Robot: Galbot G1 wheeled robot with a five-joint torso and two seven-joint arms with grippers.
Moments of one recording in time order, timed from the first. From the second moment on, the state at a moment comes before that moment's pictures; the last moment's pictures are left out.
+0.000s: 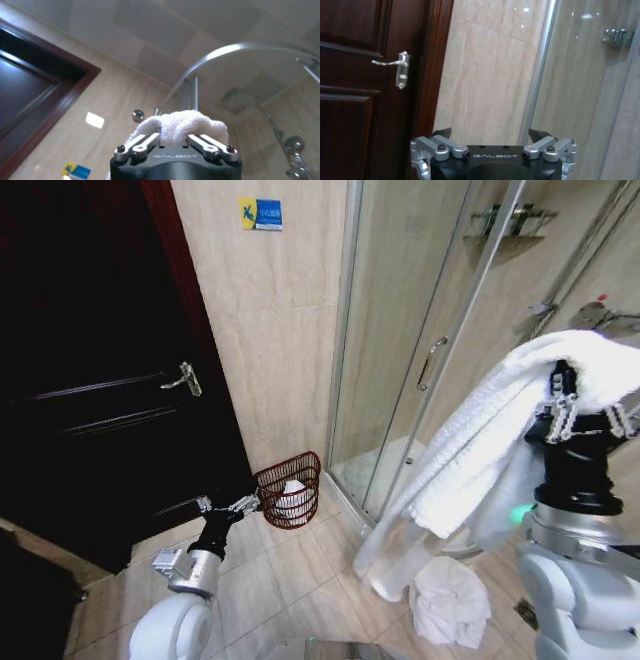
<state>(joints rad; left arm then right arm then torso) 1.75 -1.55 -0.64 -2.41 -0.27 0.16 0.08 -1.32 1.15 0.88 2.44 0.44 0.34 -0.03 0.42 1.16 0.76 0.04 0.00</state>
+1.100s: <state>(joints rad) 1.75 -1.55 -0.64 -2.41 -0.27 0.16 0.08 -0.99 1.02 0.81 2.28 0.53 0.30 -0.04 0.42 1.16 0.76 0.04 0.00</state>
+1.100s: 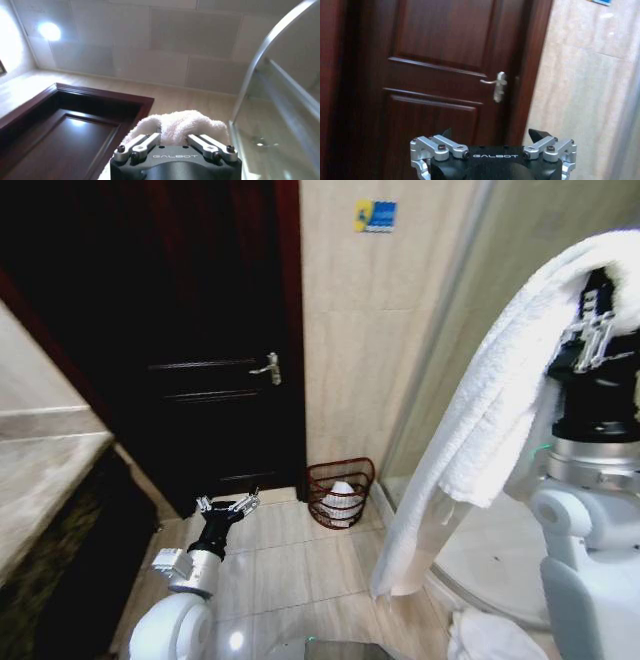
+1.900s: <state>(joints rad) 1.75 -1.55 -0.64 -2.41 -0.27 0.16 0.08 -0.96 1.03 0.82 2.25 0.49 0.31 -0.05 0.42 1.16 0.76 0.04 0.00</state>
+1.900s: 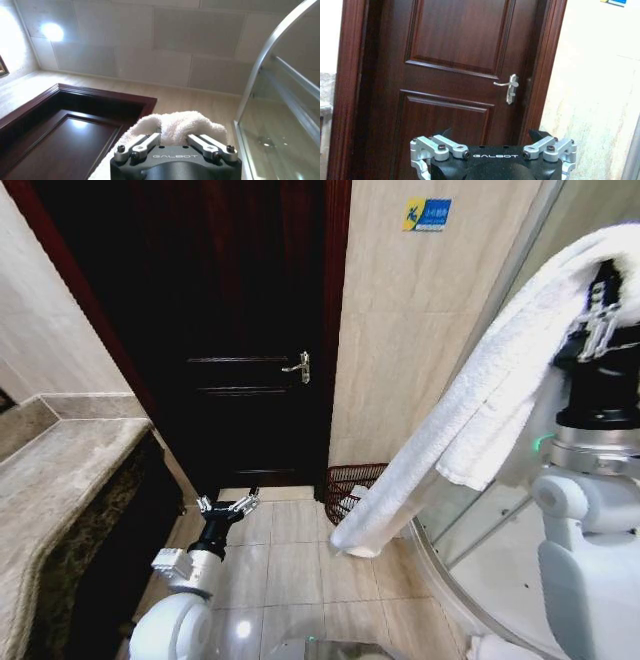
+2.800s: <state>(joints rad) 1.75 -1.55 -0.64 -2.41 -0.27 0.16 0.08 -0.87 0.99 0.82 2.23 0.52 0.27 0.00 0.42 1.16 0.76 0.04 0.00</state>
